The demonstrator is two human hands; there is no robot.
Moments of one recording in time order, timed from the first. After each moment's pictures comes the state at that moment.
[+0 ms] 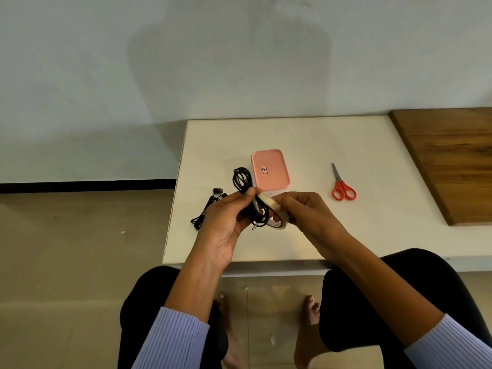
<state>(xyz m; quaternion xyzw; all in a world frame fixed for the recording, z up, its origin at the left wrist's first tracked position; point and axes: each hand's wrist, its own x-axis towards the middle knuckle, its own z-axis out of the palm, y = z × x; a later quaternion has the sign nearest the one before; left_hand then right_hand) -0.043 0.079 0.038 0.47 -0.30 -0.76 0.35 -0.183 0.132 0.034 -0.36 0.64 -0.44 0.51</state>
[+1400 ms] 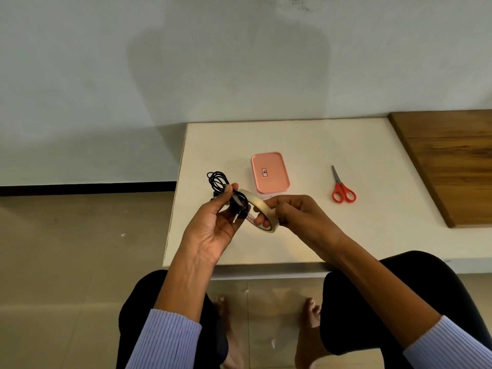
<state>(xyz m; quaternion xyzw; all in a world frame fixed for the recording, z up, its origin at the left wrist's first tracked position) -0.028 0.066 0.045 0.45 -0.11 -0.80 0.37 -0.181 0.130 0.038 -0.43 0.55 -0.44 0.57</state>
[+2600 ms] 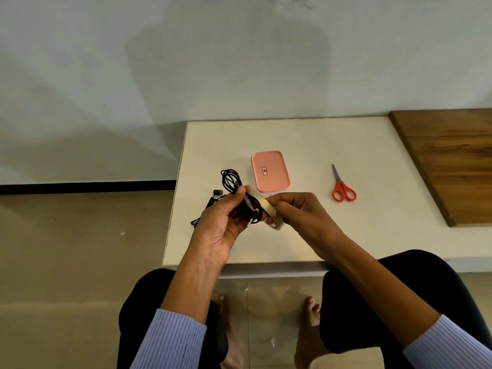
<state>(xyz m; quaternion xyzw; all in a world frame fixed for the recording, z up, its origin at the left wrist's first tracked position) -0.036 0.069 0.028 0.47 -0.20 -0.78 0.36 -0.181 0.129 0.028 -0.41 0.61 -0.44 0.52</state>
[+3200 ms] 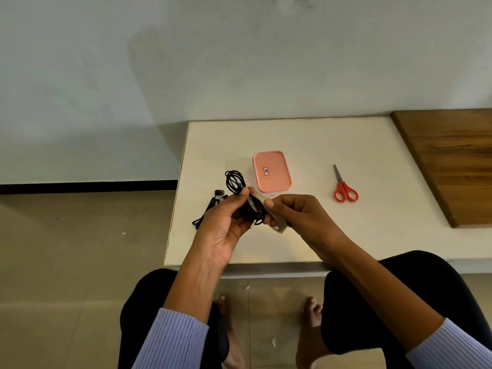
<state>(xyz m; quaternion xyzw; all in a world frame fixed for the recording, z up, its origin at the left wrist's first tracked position) -0.036 0.071 0.027 0.45 -0.22 -0.79 0.35 -0.178 0.132 0.034 -0.41 0.60 -0.44 0.53</state>
